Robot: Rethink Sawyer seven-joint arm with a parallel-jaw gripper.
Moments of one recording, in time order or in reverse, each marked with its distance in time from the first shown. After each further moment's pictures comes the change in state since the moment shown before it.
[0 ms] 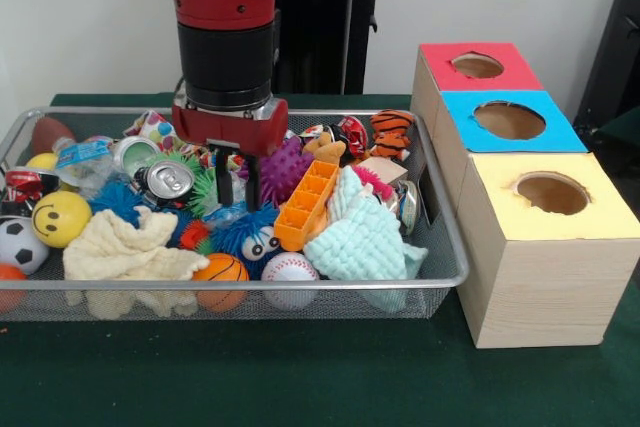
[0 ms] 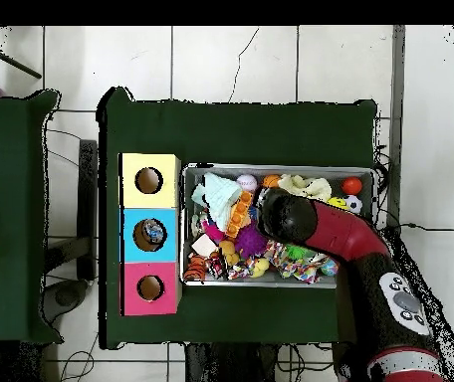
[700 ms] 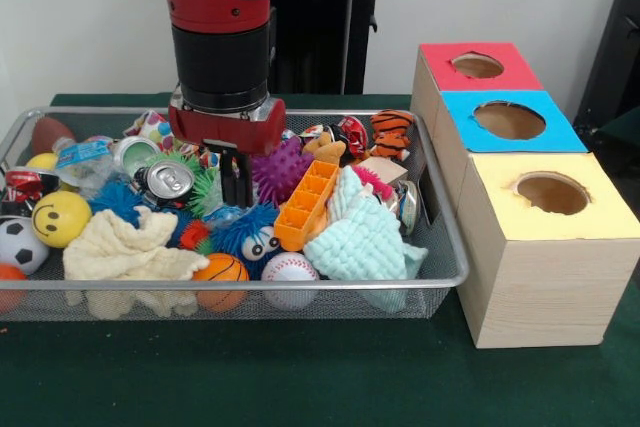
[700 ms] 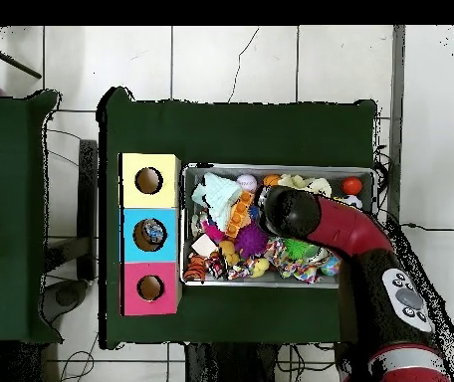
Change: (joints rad) arm 0.000 0.007 0.000 -0.037 -0.001 0.083 0.000
